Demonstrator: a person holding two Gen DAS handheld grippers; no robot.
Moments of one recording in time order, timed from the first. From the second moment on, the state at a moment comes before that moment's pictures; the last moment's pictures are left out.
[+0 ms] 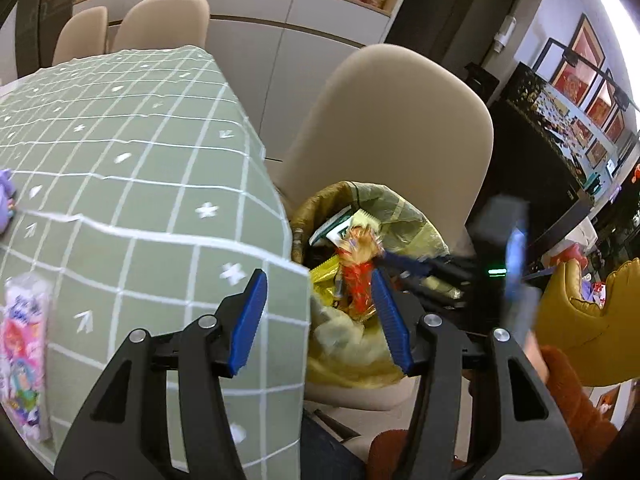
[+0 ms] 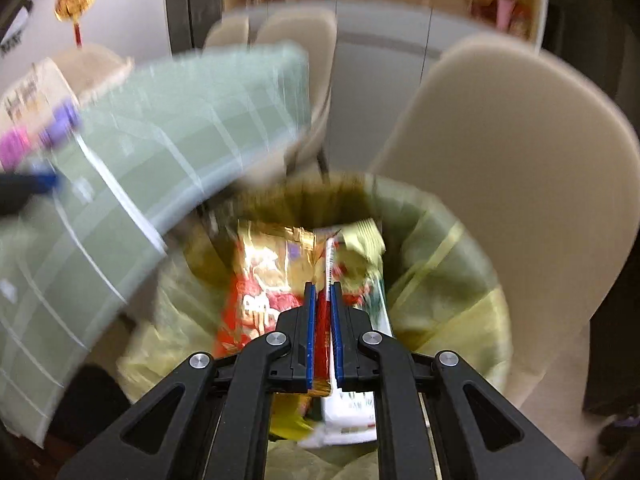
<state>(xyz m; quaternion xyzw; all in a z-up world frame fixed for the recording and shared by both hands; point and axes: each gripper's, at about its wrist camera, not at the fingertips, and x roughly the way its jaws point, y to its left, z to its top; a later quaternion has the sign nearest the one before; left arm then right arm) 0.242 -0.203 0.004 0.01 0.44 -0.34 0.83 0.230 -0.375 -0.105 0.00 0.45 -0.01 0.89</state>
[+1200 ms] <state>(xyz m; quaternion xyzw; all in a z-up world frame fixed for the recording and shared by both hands) 0.269 0.053 0.027 -0.08 0.37 -0.15 0.91 0.195 -0.258 0.019 0.02 0.33 0.11 0.94</state>
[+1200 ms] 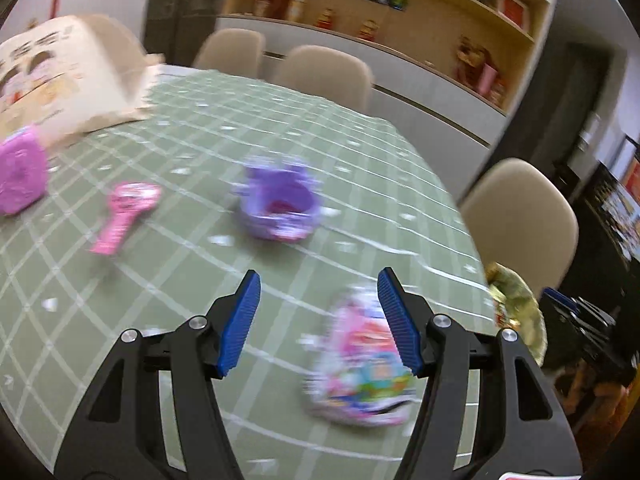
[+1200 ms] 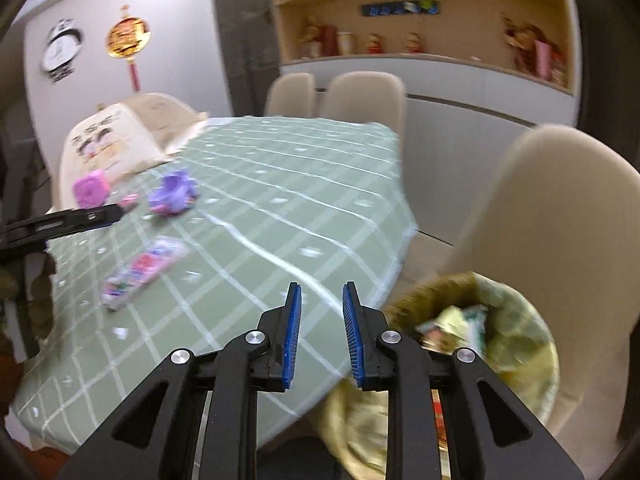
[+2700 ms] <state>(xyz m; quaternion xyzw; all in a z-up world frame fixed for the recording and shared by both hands) 0.286 0.116 0.006 -0.02 0.41 -0.12 0.90 0.235 -0.116 0.000 0.00 0.37 0.22 0.90</state>
